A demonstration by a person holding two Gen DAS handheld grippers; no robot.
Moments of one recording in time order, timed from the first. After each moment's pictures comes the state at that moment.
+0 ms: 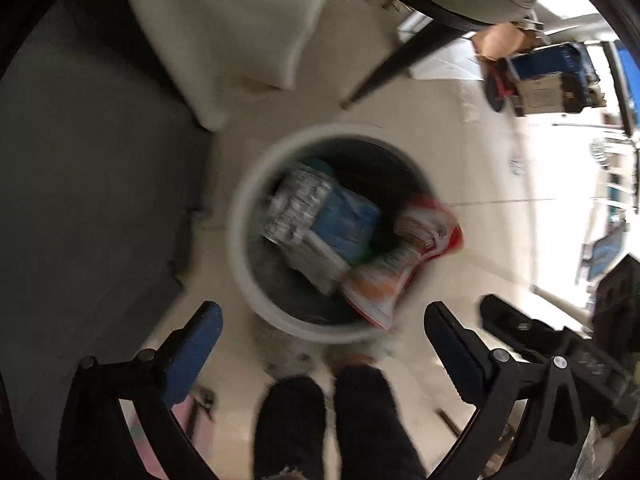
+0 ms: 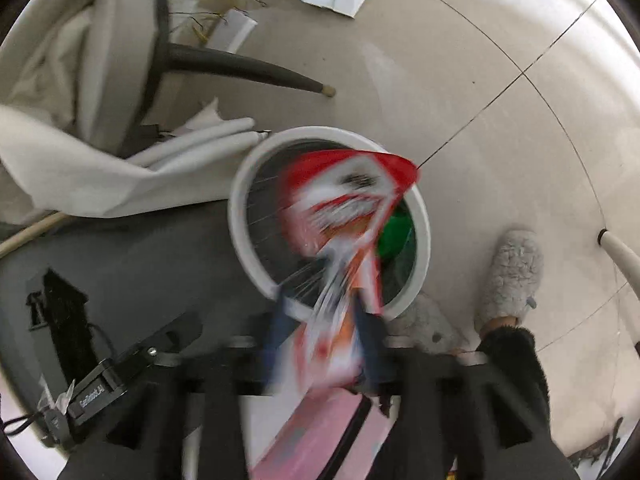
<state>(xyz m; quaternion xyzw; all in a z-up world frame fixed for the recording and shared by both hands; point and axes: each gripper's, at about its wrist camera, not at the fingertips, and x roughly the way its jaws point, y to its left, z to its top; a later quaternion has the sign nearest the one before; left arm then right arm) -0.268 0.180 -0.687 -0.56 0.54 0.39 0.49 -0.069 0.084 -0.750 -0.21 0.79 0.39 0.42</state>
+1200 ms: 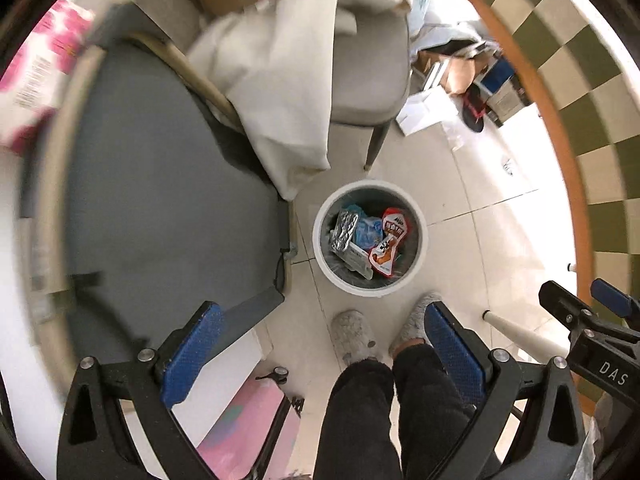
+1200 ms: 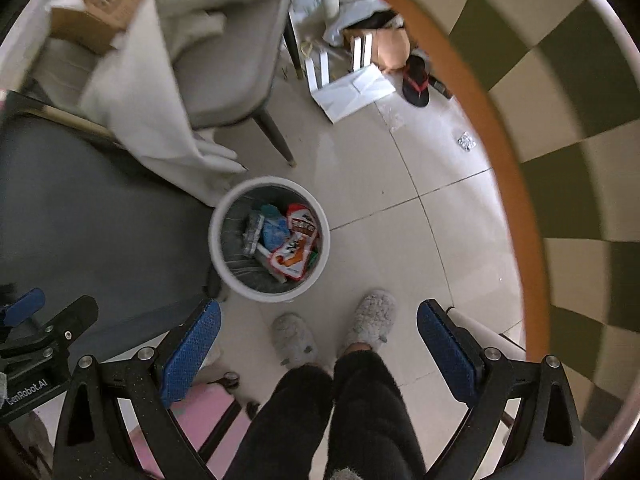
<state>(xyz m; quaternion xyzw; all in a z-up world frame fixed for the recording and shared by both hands) -0.256 0.112 -0.406 -0.41 0.57 0.47 0.55 -0.082 0.050 -0.447 -0.37 0.59 0.45 0.56</state>
